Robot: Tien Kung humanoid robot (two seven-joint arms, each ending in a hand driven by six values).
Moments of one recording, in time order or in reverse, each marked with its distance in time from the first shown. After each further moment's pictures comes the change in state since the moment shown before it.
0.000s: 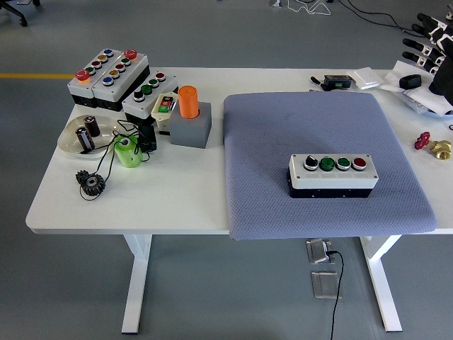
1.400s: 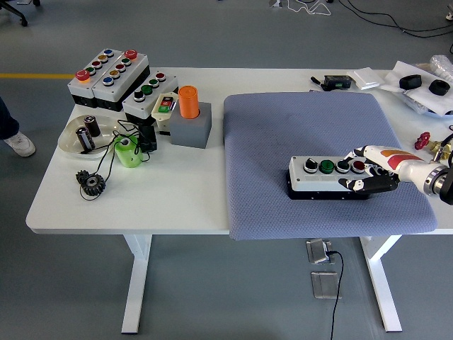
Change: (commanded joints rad) left arm 0.000 0.000 0.000 0.000 -0.003 0.003 -0.002; right arm 0.078 -0.042 -0.503 0.103 -1.198 0.051 -0.208
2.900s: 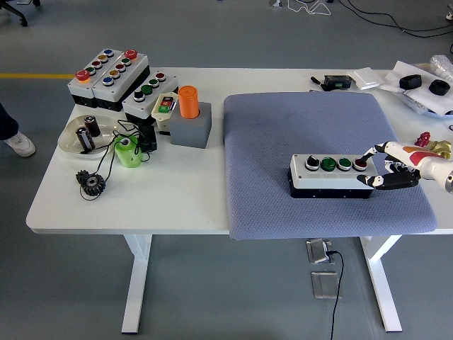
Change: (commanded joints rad) left arm 0.011 0.000 -0.008 0.000 0.013 0.000 0.003; right arm -0.019 -0.052 0.034 -0.034 0.055 0.002 0.029
